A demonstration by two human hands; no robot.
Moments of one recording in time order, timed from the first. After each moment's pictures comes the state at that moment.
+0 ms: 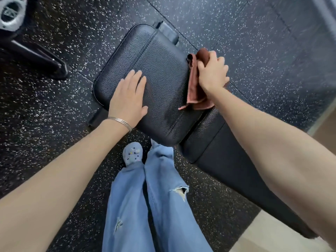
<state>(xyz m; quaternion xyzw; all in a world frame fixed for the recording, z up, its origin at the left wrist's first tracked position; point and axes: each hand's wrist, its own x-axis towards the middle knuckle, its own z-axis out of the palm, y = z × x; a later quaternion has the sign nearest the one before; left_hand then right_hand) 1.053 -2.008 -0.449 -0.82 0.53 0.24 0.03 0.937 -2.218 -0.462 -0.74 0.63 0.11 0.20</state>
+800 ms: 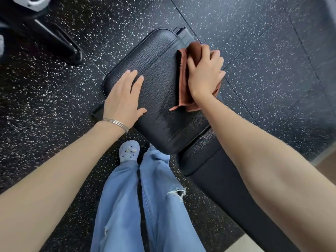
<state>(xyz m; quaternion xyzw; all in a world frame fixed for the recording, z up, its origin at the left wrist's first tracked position) 1.059 -1.991 -0.443 -0.88 0.41 0.25 -0.03 0.996 -2.197 -0.467 -0.85 0.51 0.03 0.14</state>
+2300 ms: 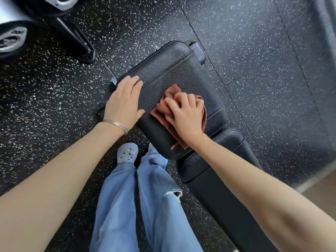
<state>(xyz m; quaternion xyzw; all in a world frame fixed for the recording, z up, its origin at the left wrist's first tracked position) 1.065 -1.970 -0.439 -0.89 0.37 0.25 -0.05 0.941 -2.125 -0.457 -0.99 0.13 0.07 0.09</state>
